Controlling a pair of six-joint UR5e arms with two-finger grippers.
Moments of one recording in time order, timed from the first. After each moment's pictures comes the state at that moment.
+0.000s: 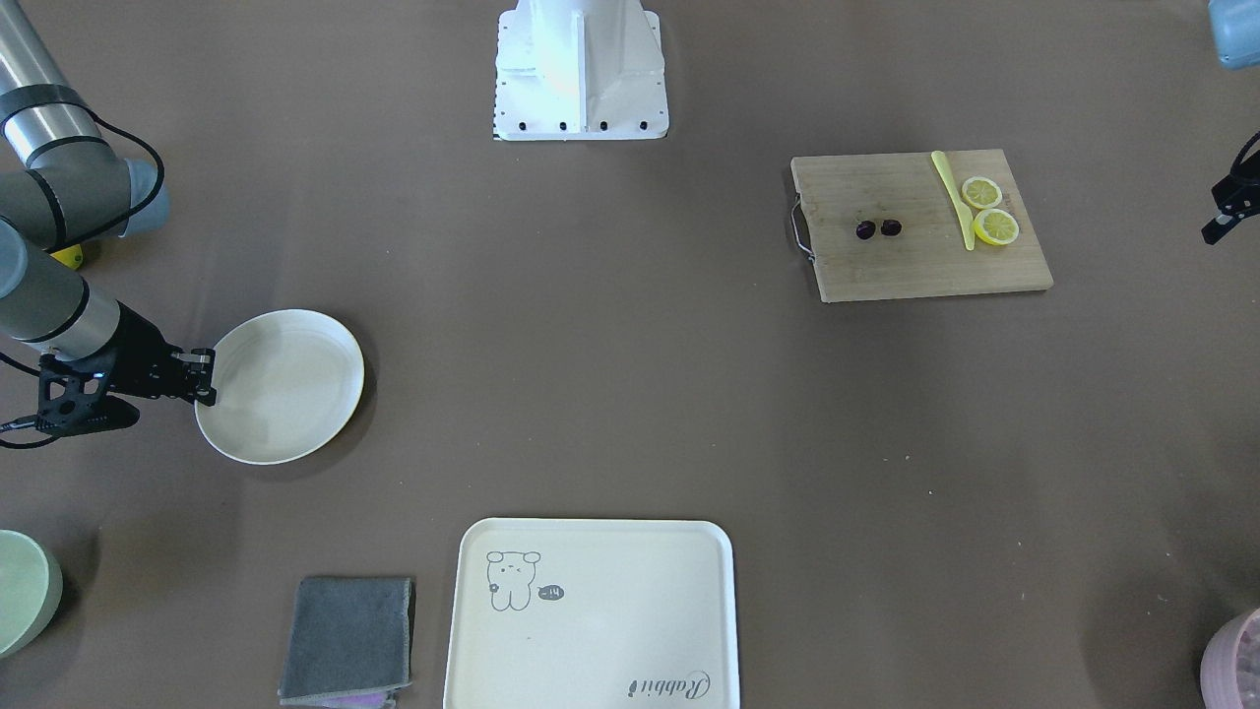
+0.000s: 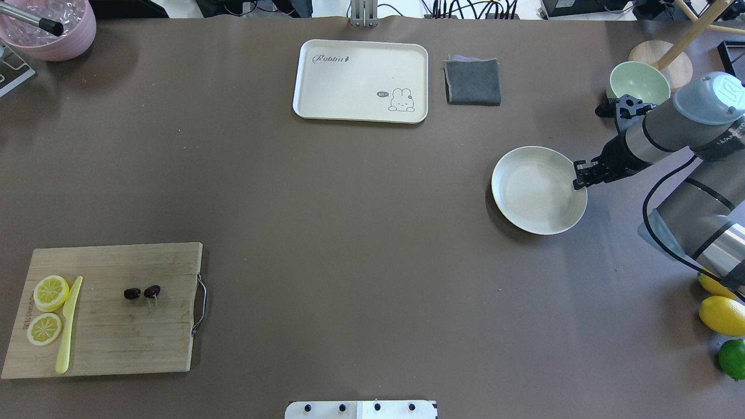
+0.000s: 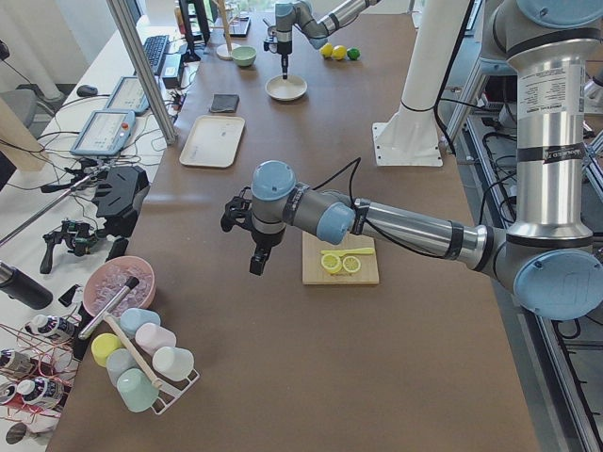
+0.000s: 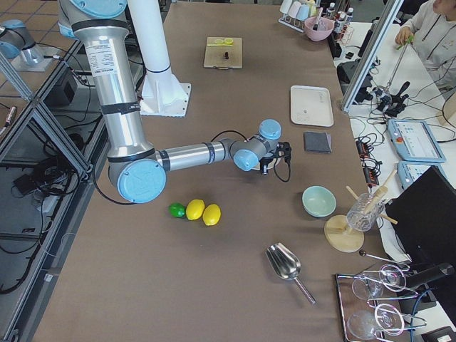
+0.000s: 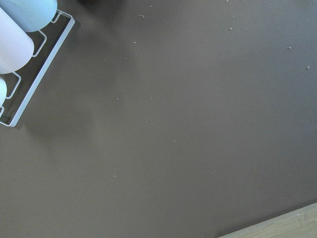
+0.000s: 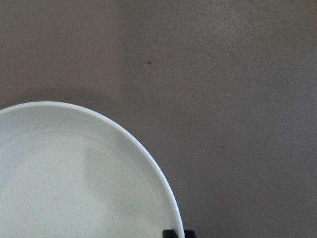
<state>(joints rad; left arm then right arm) -1.40 -1.48 -1.87 -1.77 -2.35 -0.14 0.94 -1.35 1.48 -1.01 2.23 0.85</state>
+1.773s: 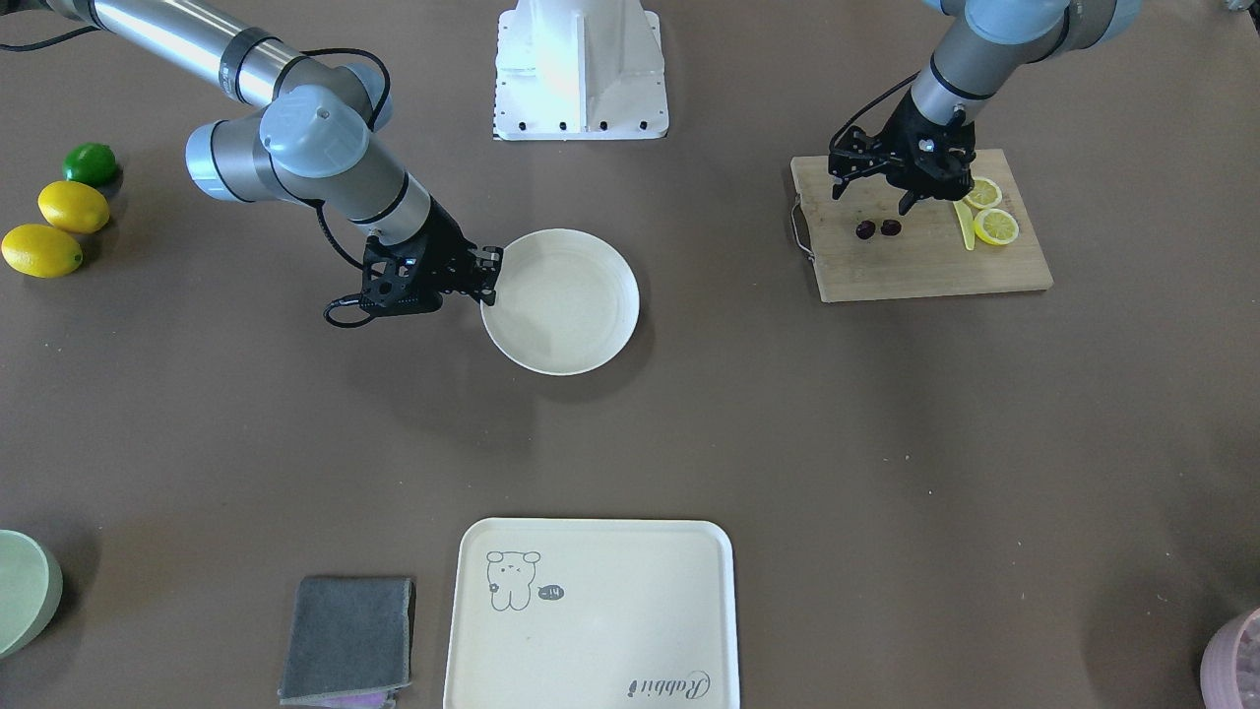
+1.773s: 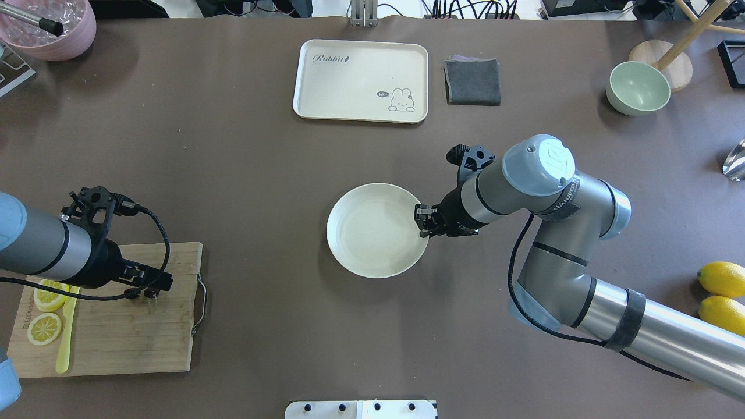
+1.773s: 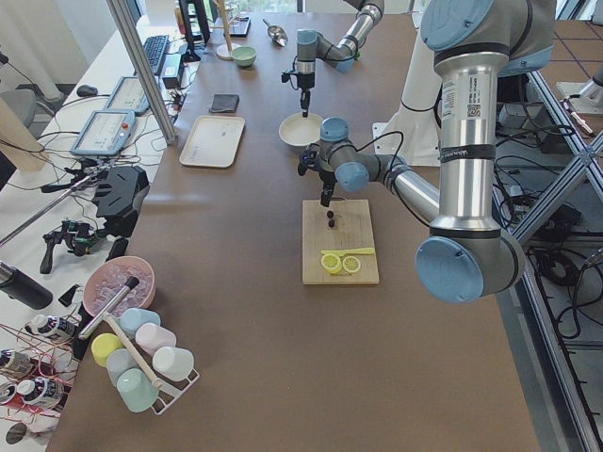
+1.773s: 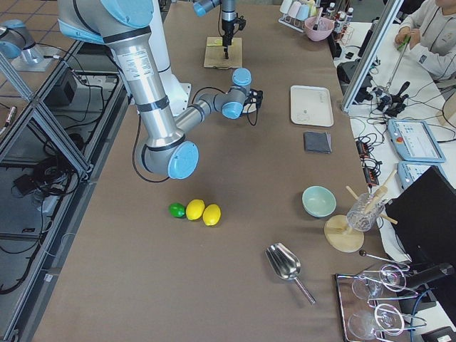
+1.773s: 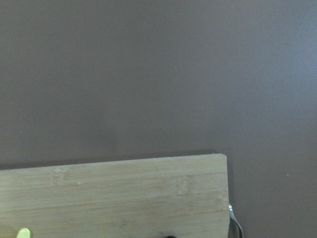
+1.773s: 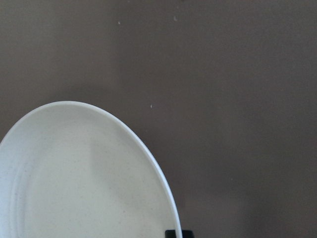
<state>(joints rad) -0.57 -1.52 -2.09 -1.92 -1.97 -0.91 0.56 -1.13 1.64 -1.01 2.06 1.43</state>
